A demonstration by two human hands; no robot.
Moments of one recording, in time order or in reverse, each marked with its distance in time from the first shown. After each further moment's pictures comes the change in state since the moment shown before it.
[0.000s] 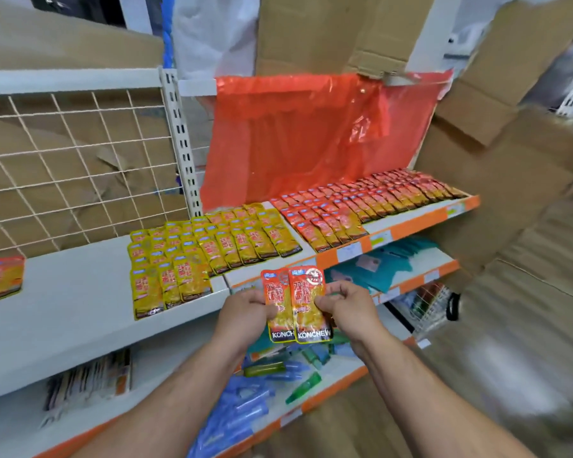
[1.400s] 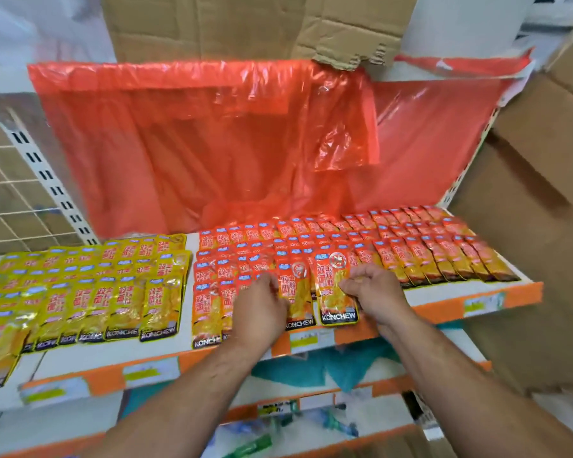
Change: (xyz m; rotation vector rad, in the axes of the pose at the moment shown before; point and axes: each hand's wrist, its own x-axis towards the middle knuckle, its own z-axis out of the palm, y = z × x) left_hand 0.249 0.120 0.297 0.535 0.404 0.198; right_hand 0.372 -0.057 -0.223 -0.143 -0.185 -0.005
